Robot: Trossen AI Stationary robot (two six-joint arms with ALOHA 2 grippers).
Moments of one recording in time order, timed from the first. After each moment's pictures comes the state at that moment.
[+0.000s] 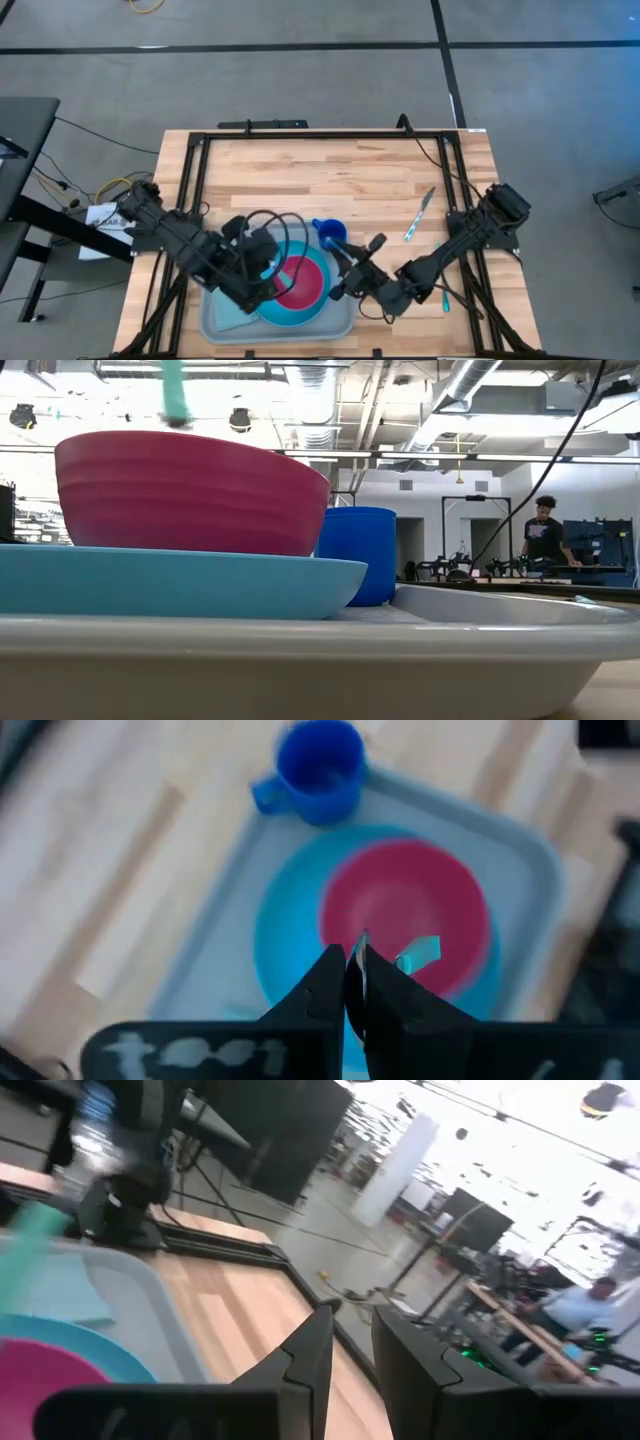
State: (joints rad) left arm -0.63 1.74 1.98 -1.57 -0.47 -1.07; right arm 0.66 1.80 1.19 0.50 1.36 -0.49
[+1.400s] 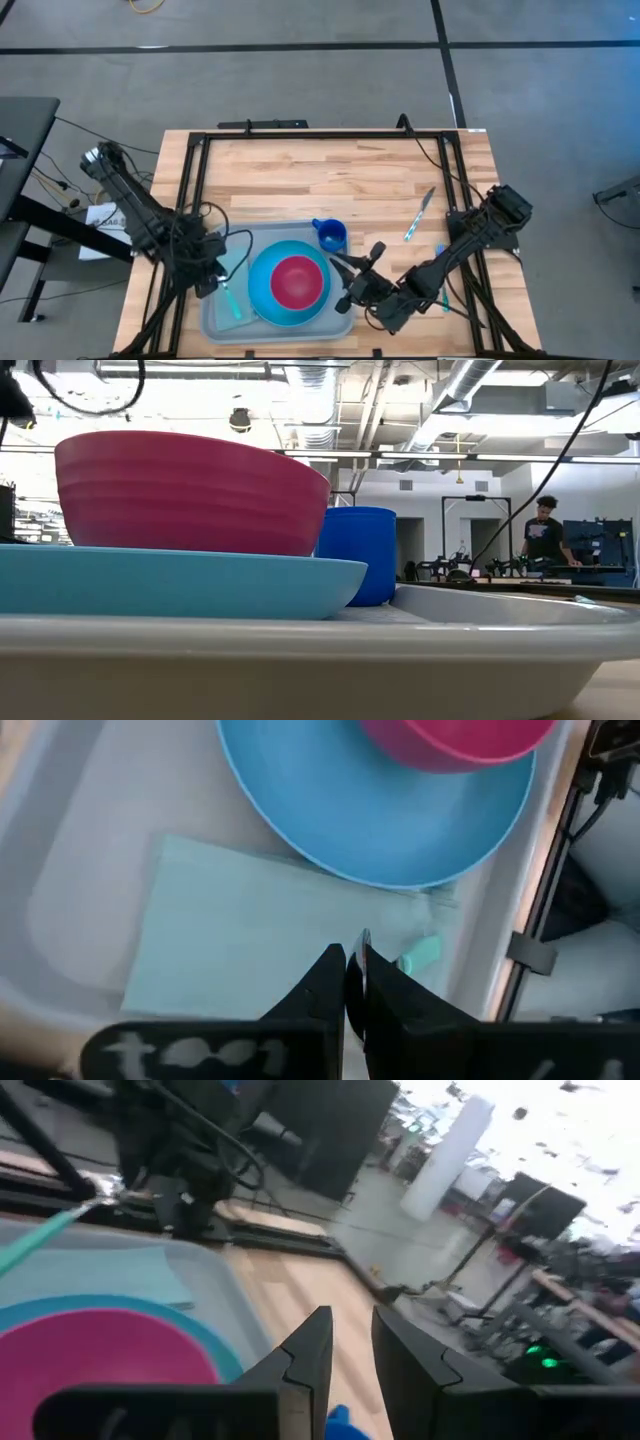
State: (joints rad) left arm -0.82 1.00 0.84 -0.96 -0.22 -1.22; right arm 0.69 1.80 1.19 0.25 1.26 -0.14
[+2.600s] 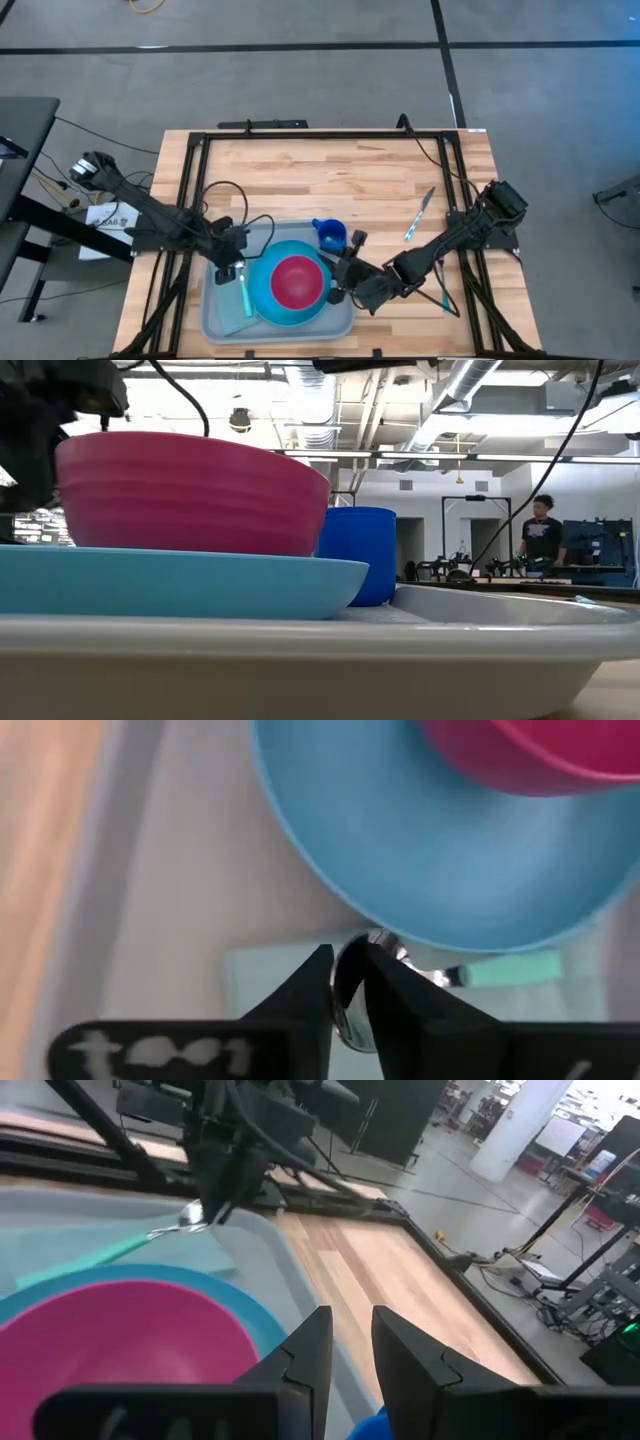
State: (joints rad) left arm -0.51 1.04 0.66 -0.74 -0.15 -0.74; right arm 0.57 1.80 1.19 0.12 0.99 0.02
